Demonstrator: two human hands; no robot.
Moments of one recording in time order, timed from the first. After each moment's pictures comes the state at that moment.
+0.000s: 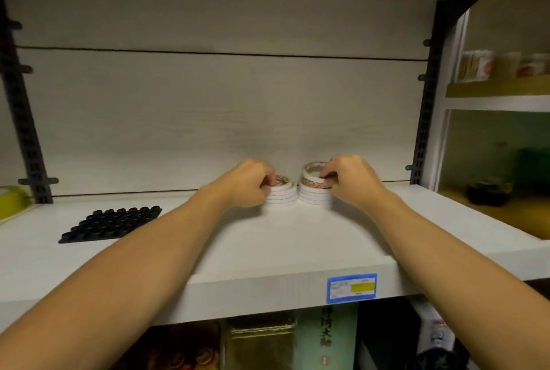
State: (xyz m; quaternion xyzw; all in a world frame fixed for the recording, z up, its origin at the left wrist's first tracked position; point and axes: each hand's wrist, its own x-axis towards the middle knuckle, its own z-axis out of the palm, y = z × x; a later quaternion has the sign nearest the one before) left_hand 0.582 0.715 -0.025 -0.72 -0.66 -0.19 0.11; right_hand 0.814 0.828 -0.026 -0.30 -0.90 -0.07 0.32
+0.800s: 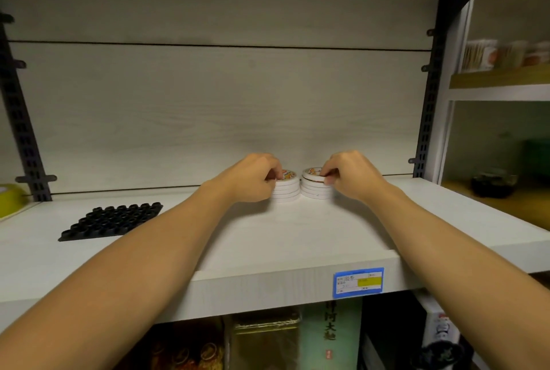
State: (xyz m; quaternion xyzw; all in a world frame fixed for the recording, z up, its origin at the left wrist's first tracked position) left_hand 0.582 0.721 -0.028 -0.74 -0.63 -0.21 0.12; right_hand 0.808 0.843 -0.032 -0.29 -0.91 -0.03 0.31
